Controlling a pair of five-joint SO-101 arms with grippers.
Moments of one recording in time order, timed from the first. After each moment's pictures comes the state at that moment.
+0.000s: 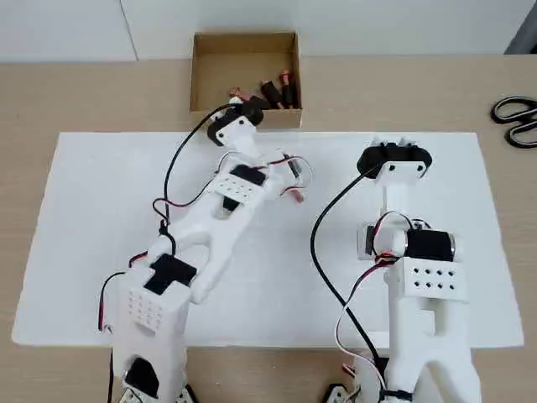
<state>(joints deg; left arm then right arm) 22.4 31.3 0.3 38.4 57.5 1.8 -38.6 47.1 65.1 5.5</state>
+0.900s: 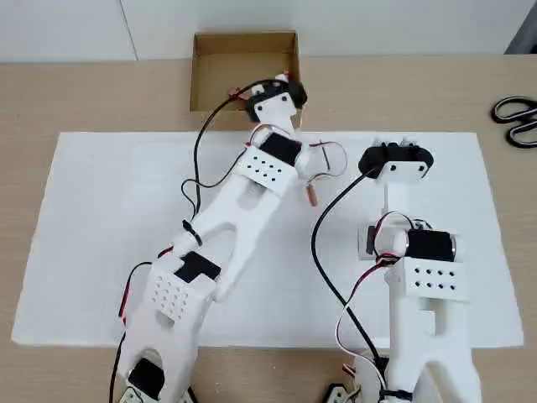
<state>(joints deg) 27.9 40.1 -34.4 70.3 51.9 2.2 -38.6 47.1 65.1 5.5</state>
